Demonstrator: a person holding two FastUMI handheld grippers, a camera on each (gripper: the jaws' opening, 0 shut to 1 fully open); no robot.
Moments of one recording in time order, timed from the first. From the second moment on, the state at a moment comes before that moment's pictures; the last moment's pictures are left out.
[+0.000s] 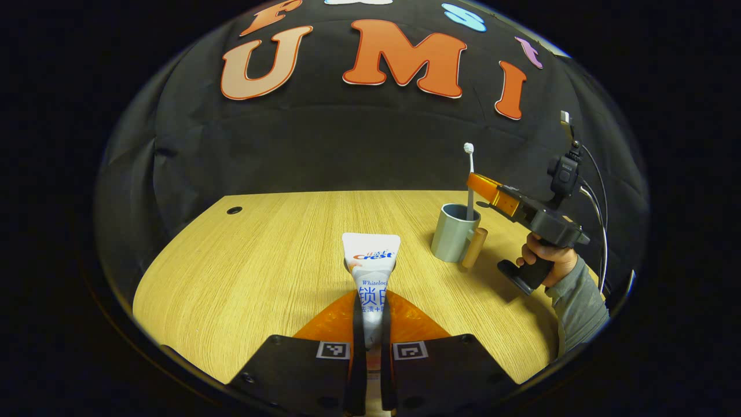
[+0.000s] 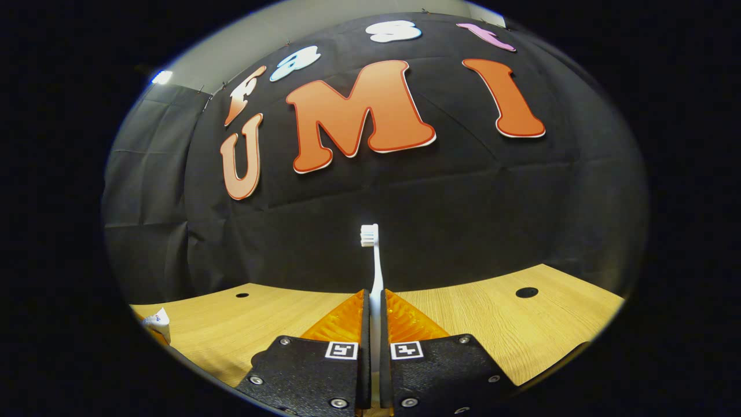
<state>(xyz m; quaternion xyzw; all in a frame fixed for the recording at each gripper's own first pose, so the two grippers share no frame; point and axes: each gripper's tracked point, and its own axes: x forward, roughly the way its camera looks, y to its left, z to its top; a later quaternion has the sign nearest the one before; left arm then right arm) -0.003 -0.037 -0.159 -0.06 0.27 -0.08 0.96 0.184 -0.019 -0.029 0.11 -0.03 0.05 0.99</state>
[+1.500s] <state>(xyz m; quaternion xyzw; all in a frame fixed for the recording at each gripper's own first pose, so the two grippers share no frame) 0.129 -0.126 -0.063 -0.15 0.03 -0.19 0.97 0.044 -0.071 -0.050 0.13 0.01 0.02 0.99</state>
